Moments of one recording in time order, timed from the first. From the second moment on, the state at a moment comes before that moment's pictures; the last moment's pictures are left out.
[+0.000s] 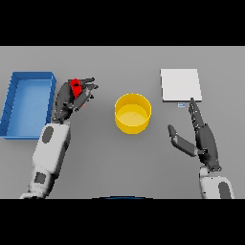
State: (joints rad) left arm -0.50 0.00 0.08 -1.00 -0.07 0.04 -0.21; right arm 0.12 -0.08 0.10 -1.74 0.17 0.01 -0.10
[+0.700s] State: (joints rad) left arm -0.59 0.12 -0.08 -1.09 -0.30 0.00 -0.04; right arm 0.12 -0.10 0.10 -1.72 0.22 -0.01 -0.13
